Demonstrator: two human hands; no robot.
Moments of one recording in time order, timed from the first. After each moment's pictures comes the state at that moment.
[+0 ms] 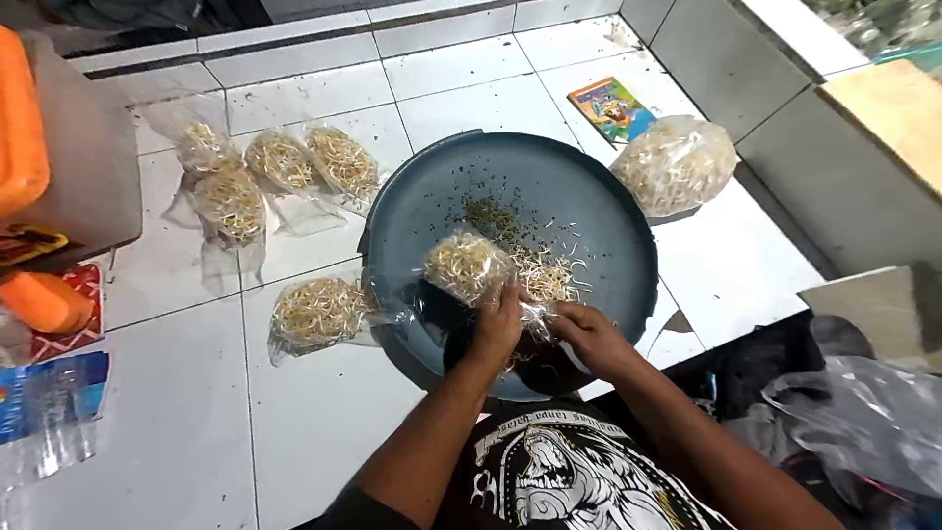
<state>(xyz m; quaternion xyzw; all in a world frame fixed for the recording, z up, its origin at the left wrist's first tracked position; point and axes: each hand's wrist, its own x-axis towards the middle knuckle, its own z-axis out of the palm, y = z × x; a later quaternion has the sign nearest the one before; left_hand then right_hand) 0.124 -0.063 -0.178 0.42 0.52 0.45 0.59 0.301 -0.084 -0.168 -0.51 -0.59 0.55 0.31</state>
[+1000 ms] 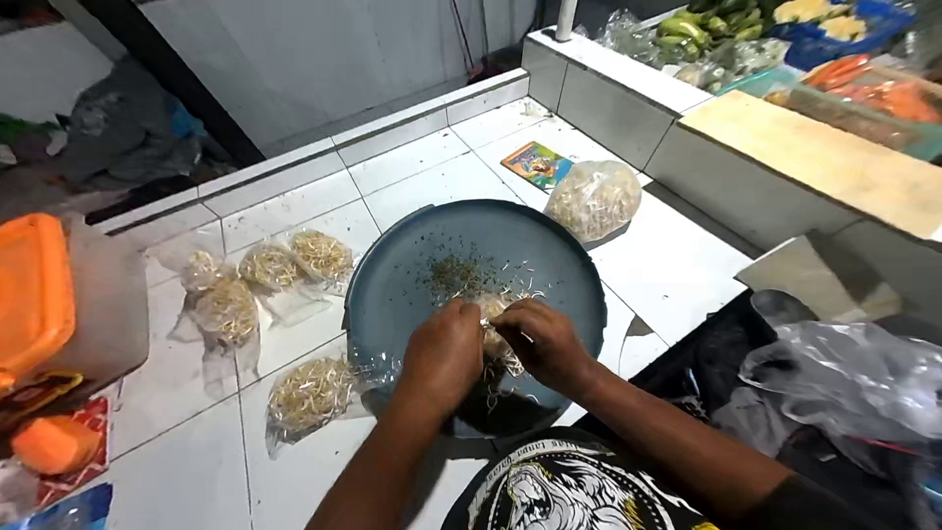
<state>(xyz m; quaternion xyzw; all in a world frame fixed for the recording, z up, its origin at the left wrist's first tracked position) 0.098 -0.052 -0.048 0.84 0.52 0.03 0.14 0.284 -0.076 -0.122 -0.42 -0.77 0.12 0.47</state>
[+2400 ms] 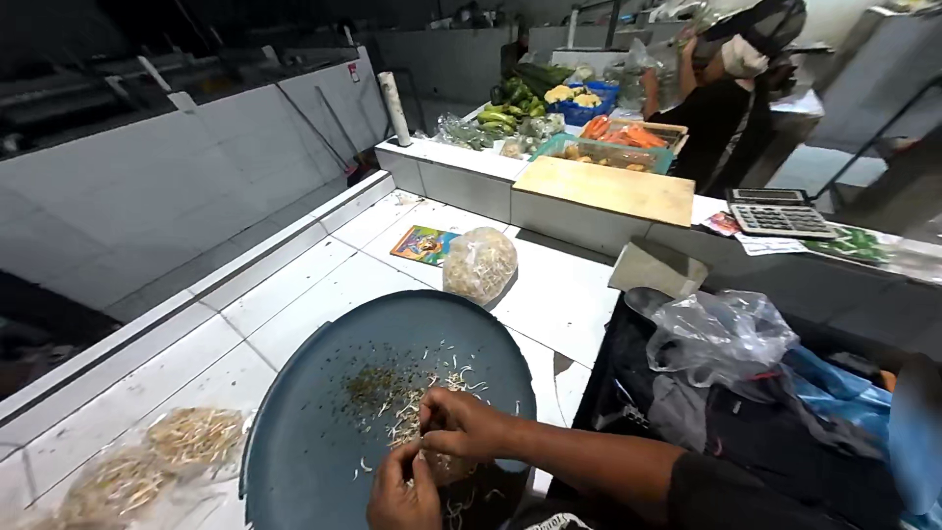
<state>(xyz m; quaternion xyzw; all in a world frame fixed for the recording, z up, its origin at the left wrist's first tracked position) 0.123 -0.077 -0.152 0.72 0.50 0.43 0.21 0.303 -0.048 -0.140 -0.41 -0.68 0.44 0.42</state>
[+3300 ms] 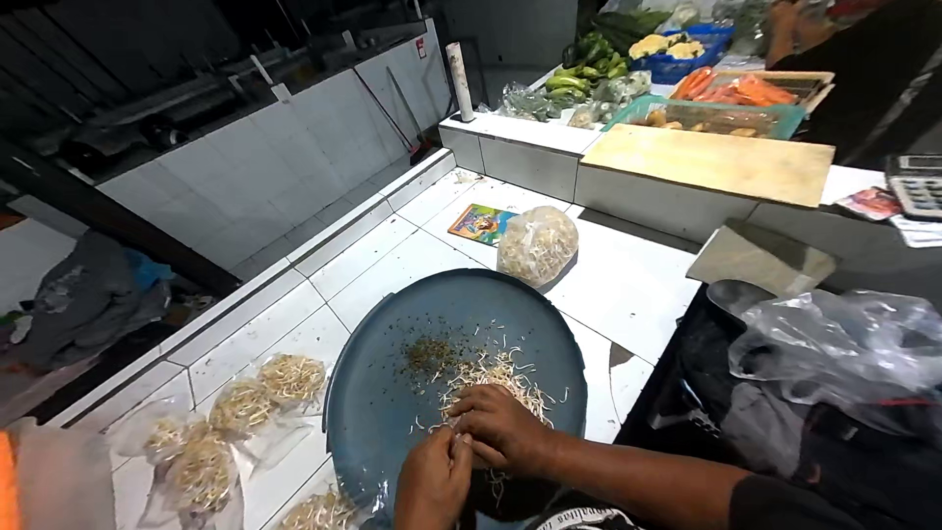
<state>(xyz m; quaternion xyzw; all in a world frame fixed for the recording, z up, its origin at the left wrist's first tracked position) 0.086 -0.060 -0.102 0.79 0.55 0.08 0.25 0.272 -0.068 -0.177 -0.41 -0.78 0.20 0.42</state>
